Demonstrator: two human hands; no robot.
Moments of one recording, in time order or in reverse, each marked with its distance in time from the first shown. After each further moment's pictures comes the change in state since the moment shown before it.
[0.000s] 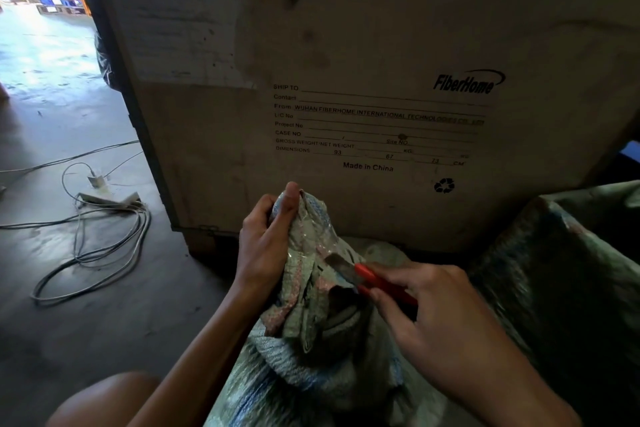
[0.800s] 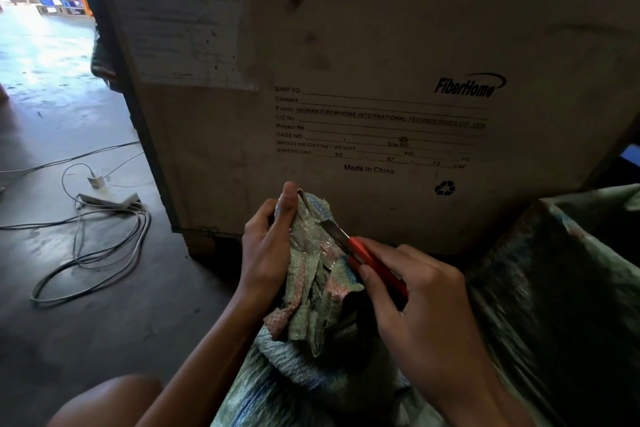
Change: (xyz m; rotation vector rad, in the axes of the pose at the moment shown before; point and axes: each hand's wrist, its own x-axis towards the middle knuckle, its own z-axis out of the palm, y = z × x) left_hand -0.001 0.000 0.005 -0.048 0.023 -0.006; right_hand 0.006 -0.003 0.026 0.030 0.255 -0.084
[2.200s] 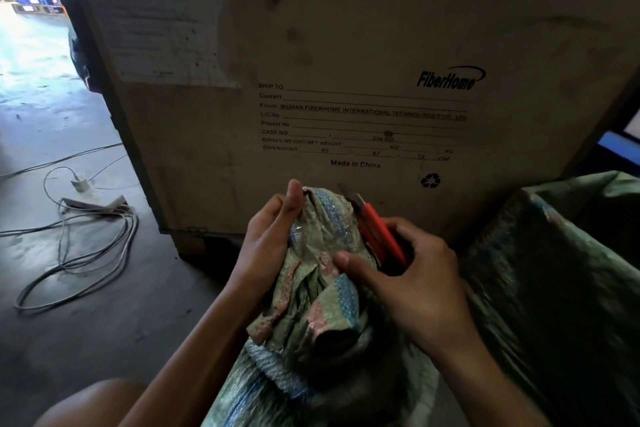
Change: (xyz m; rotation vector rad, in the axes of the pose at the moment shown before) left_hand -0.012 0.022 0.008 -0.041 -0.207 -0.136; right_hand 0.012 0.014 -0.008 0.374 0.023 0.268
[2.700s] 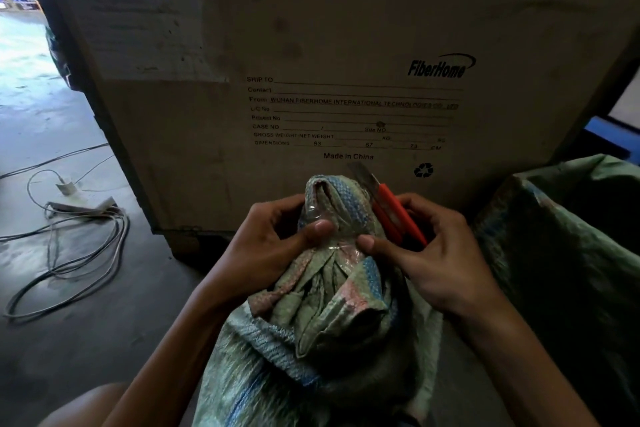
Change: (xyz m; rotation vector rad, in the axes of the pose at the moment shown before) left_hand -0.004 0.009 -0.014 0.229 -0.363 0.267; right_hand 0.016 0.008 -0.022 0.146 -0.057 -0.017
